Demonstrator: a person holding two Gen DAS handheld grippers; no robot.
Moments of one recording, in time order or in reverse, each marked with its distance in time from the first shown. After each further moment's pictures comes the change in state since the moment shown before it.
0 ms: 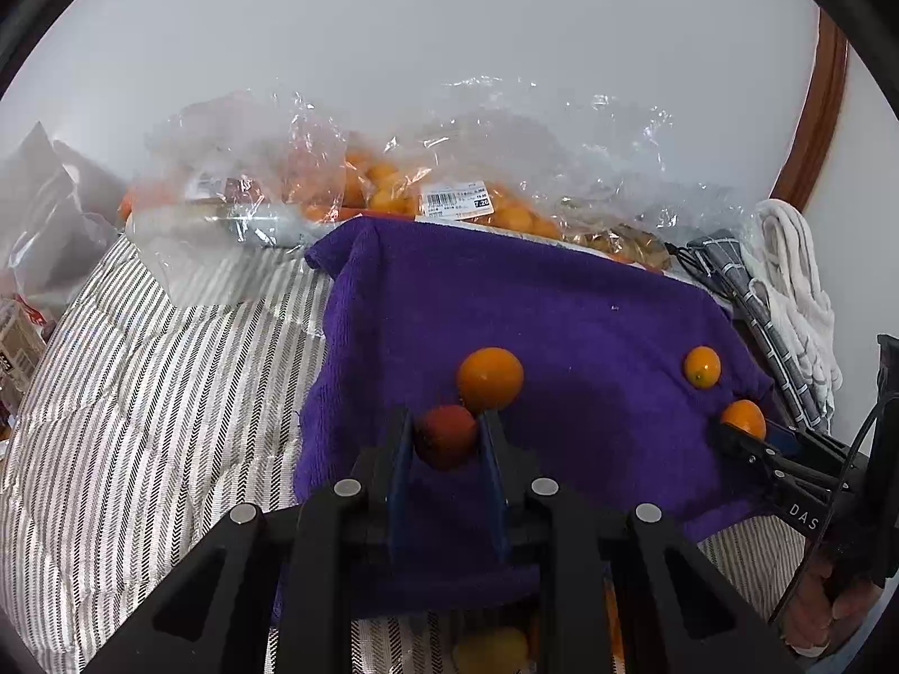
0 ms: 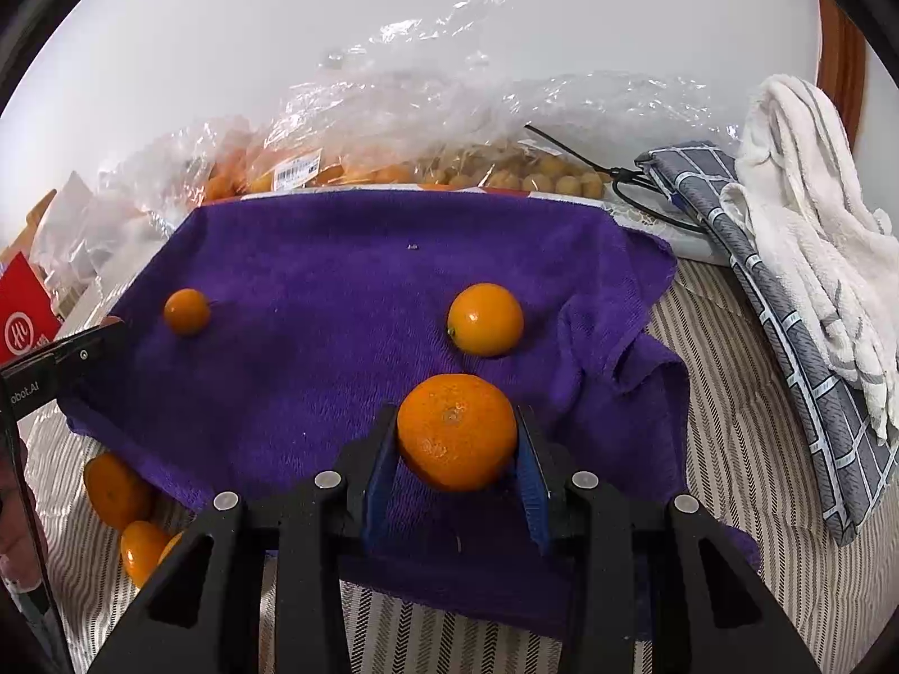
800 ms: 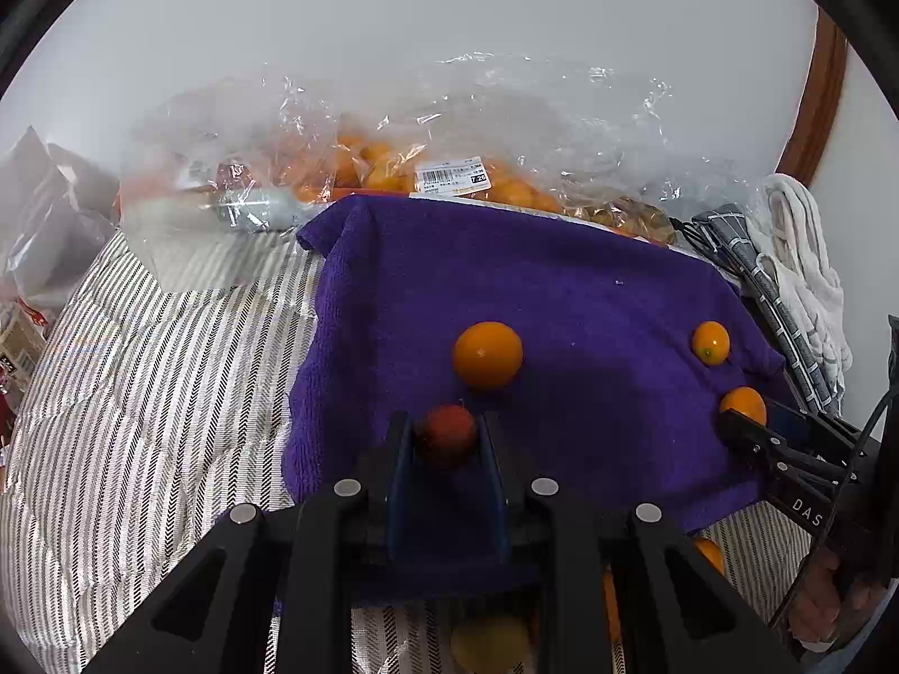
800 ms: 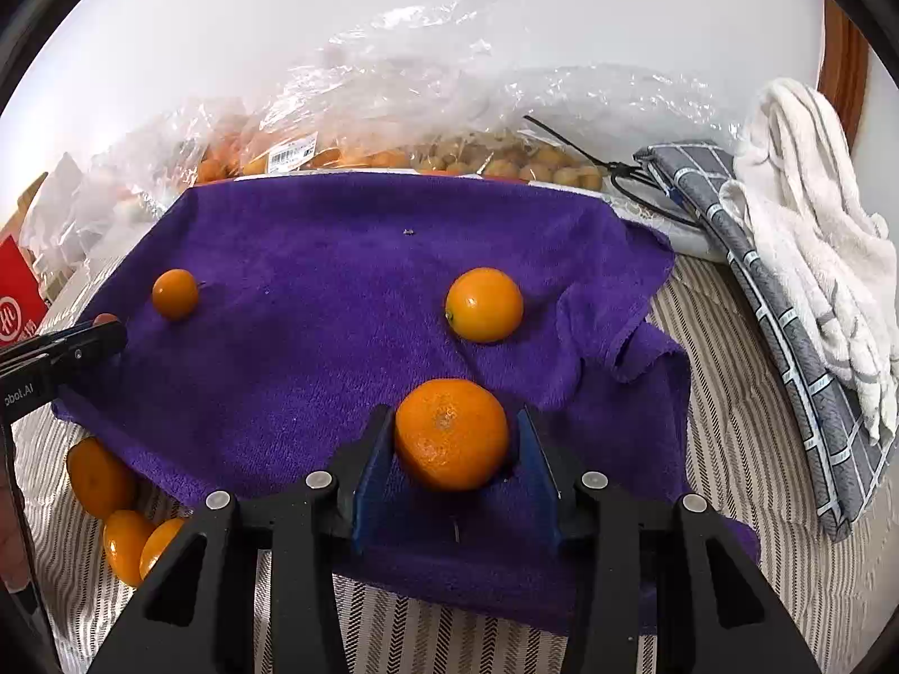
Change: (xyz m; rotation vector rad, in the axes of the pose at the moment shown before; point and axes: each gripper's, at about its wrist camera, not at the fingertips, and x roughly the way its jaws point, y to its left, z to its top) left arm 0.007 -0.003 -0.002 0.030 0.046 0.017; right arm 0.002 0.003 -0.003 -0.028 0.012 -0.039
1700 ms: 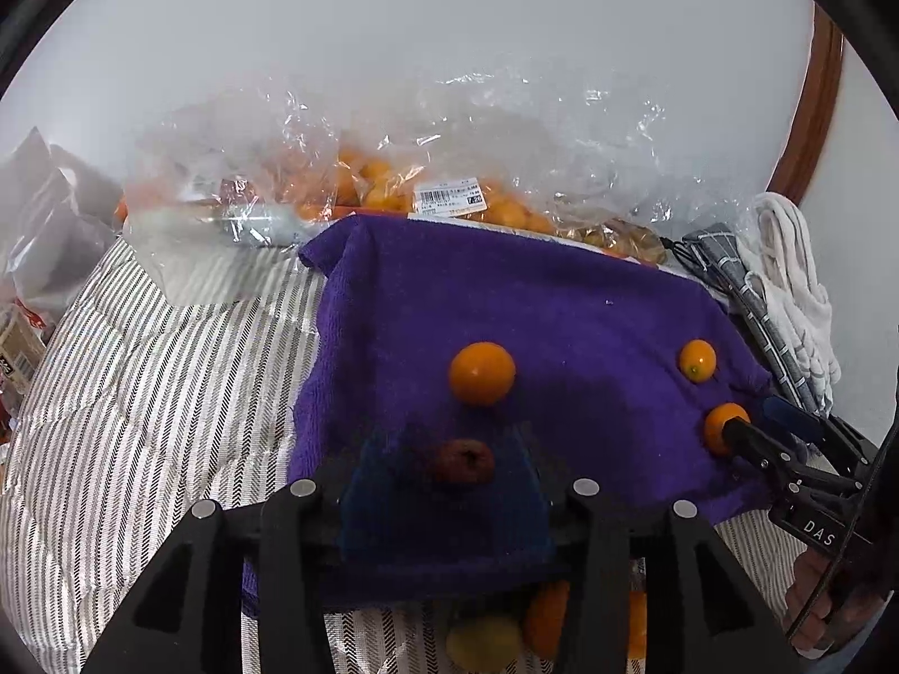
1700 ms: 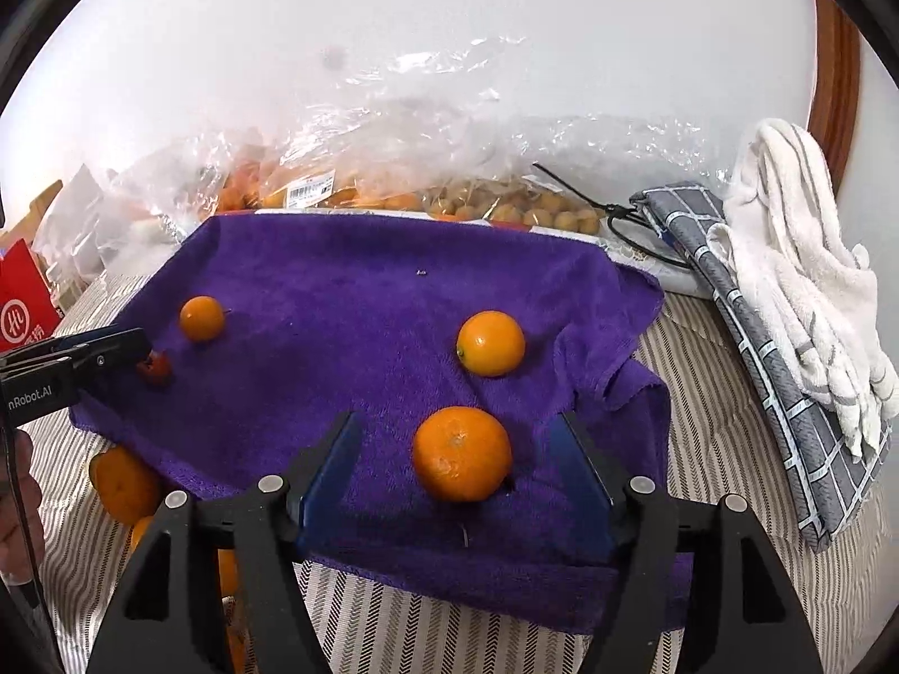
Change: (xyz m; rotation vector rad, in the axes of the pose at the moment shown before) left arm -0.009 0.002 0.000 -0.016 -0.046 -0.027; right arm -0.024 0.005 0.002 -0.014 -0.088 0.001
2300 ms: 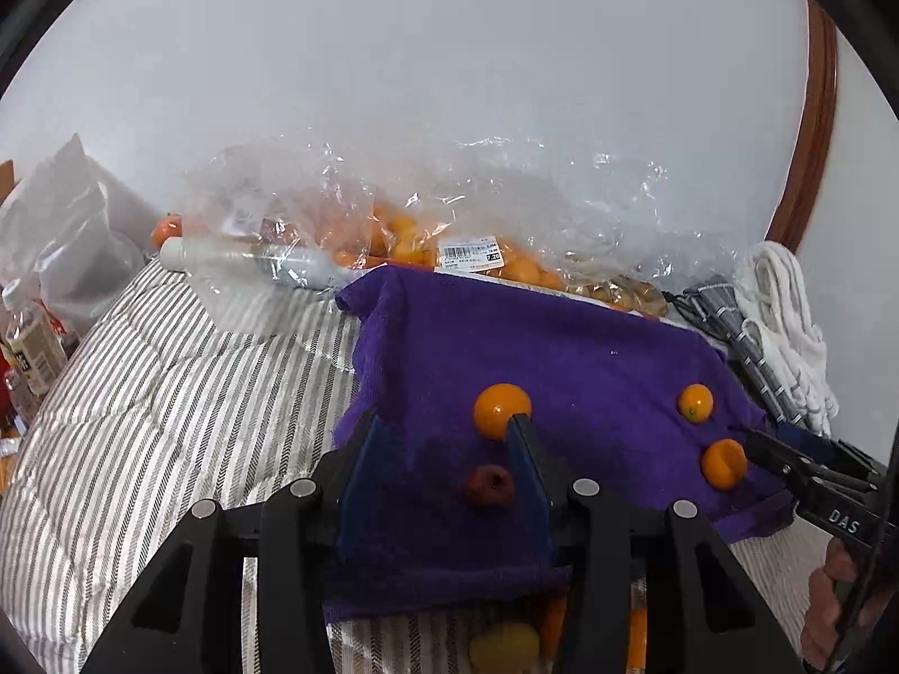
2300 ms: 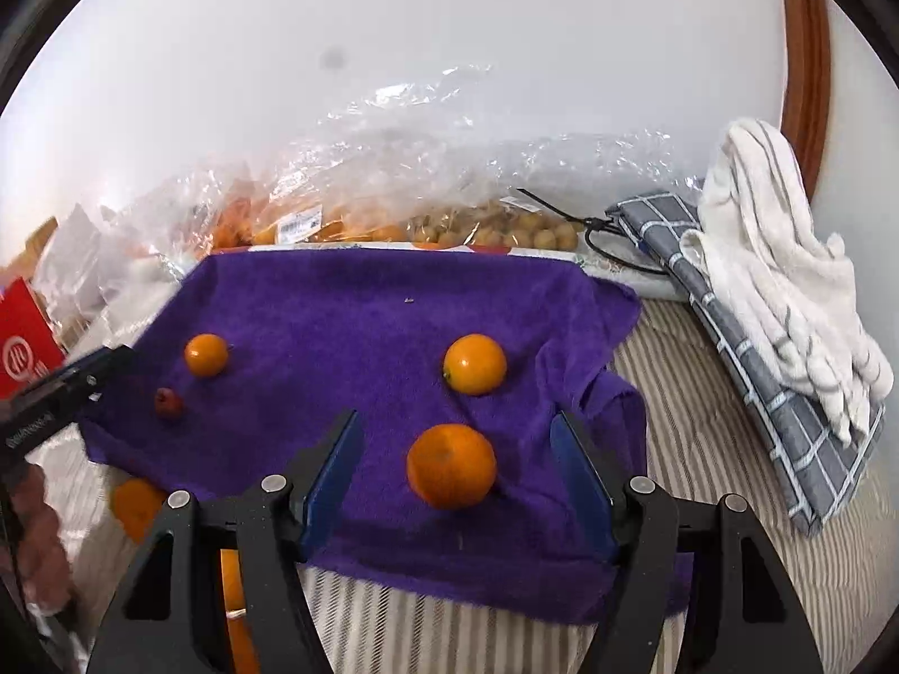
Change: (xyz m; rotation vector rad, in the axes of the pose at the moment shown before) left arm -0.025 0.013 -0.008 -0.047 -0.150 0.011; right arm -0.021 -0.008 0.003 0.076 -0.033 0.002
